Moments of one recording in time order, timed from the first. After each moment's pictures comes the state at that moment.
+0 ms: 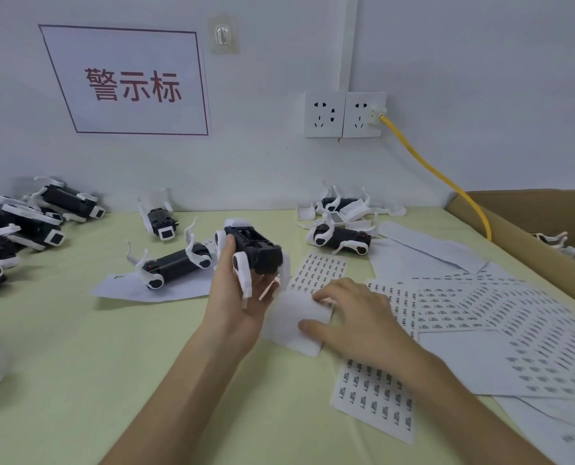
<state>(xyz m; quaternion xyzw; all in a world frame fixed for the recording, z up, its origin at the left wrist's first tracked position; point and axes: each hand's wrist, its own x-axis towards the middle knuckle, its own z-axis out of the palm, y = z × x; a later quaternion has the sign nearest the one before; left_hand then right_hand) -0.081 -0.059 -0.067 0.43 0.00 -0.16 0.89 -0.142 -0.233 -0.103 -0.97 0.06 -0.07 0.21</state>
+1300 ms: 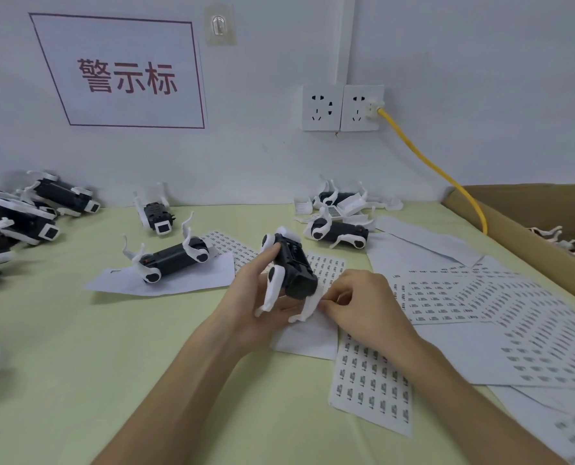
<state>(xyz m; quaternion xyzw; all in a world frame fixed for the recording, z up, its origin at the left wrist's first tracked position) -0.088 -0.066 -0.070 0.49 -0.01 -0.32 0.81 -0.144 -0.236 -0.094 -0.93 0.07 -0.16 0.31</state>
